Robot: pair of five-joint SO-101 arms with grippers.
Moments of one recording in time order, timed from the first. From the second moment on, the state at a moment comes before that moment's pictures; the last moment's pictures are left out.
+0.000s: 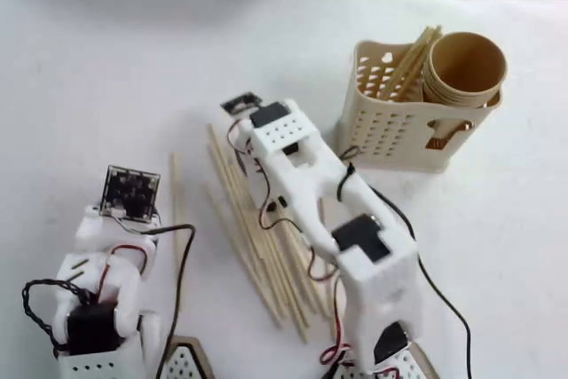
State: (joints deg) left arm -12.2 -101.8 81.9 65.7 -19.4; right arm -33.6 23.0 -3.3 84.0 3.1
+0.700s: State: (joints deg) left arm -12.2 -101.8 81.9 65.7 -19.4; right arm -34.2 -4.1 15.1 79.0 3.1
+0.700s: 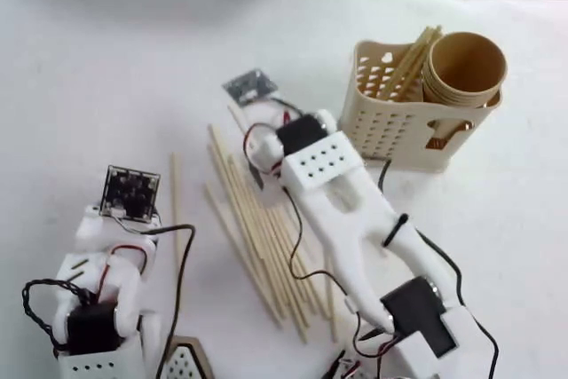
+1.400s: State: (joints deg) left arm -12.2 -101.8 81.9 65.7 -19.4; right arm -34.5 11.7 24.5 61.4 -0.7
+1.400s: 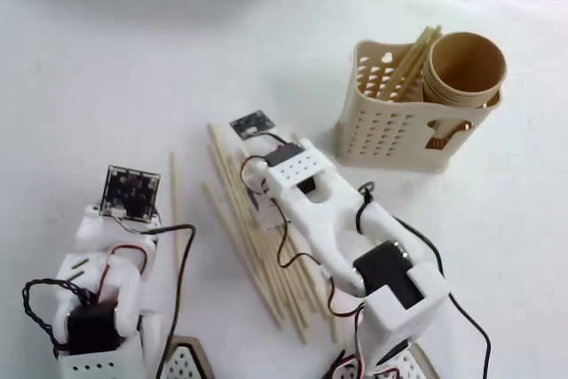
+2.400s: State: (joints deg) left arm -12.2 -101.8 81.9 65.7 -19.4; right arm -34.3 -10.1 29.5 65.8 1.5
